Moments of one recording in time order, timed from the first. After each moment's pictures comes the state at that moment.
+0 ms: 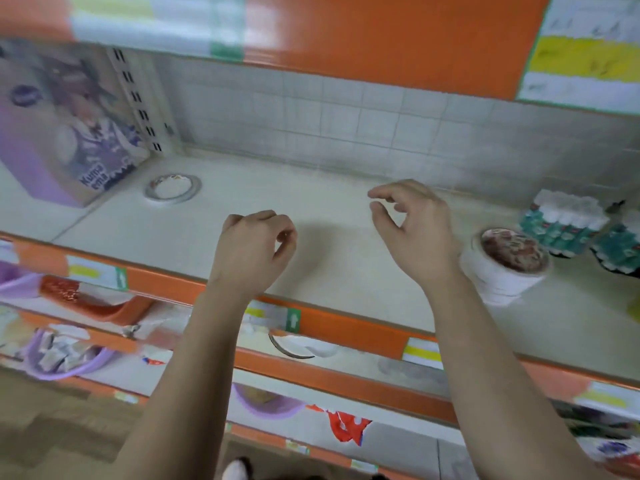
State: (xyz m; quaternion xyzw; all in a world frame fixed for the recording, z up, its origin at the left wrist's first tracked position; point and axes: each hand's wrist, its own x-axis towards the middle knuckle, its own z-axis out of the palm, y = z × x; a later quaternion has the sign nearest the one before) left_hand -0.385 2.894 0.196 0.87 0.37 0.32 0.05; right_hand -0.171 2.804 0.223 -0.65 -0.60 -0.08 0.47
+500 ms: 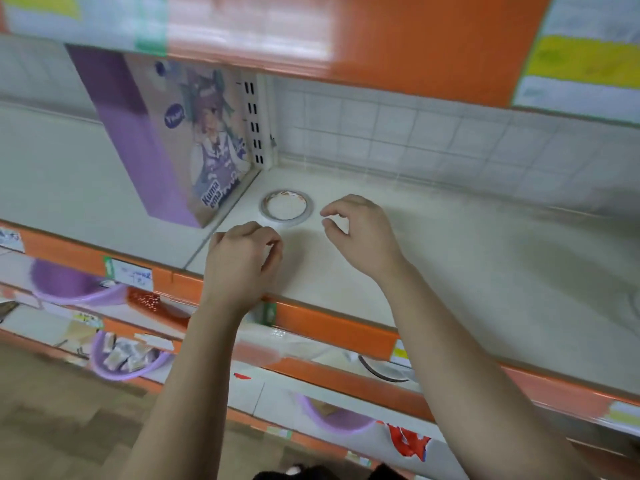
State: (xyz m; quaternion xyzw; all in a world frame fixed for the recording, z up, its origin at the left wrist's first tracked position) left_hand -0.566 3.025 0.175 0.84 0.46 0.29 0.04; right_hand -0.363 2.992 0.187 -0.65 -0.66 0.05 0.36
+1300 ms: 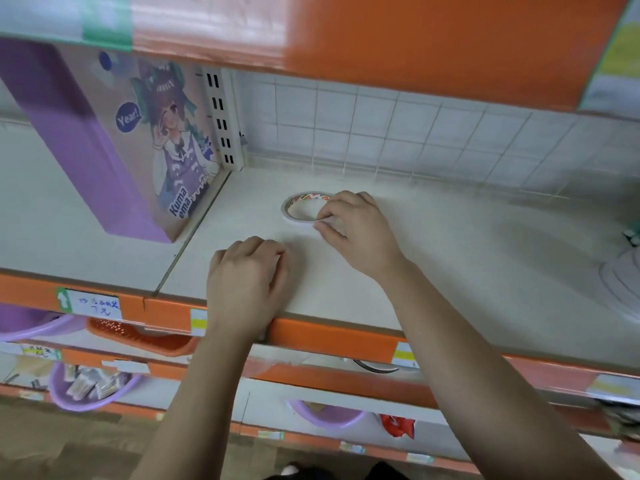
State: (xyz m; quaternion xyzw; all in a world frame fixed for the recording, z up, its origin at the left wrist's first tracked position) left_hand -0.554 3.020 0.160 0.85 0.42 0.32 0.05; right_hand -0.347 2.999 0.175 -0.70 -0.66 0.00 0.29
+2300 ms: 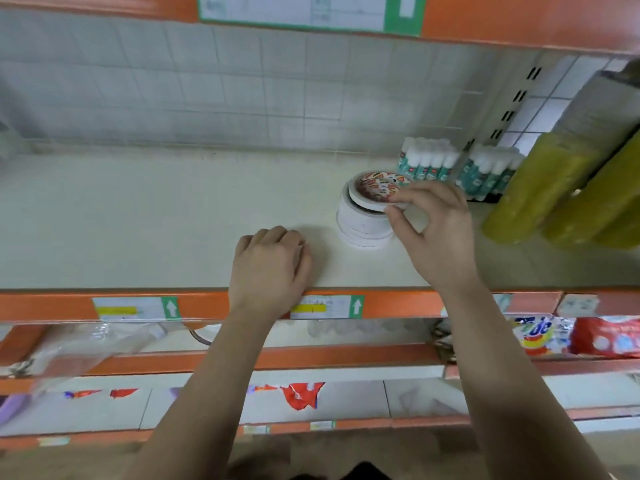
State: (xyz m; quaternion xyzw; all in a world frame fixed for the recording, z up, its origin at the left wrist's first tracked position) left_hand -0.256 2.781 0.162 0.91 0.33 0.24 0.05; right_hand -0.065 2.651 0.206 -0.74 -0.51 -0.21 0.39
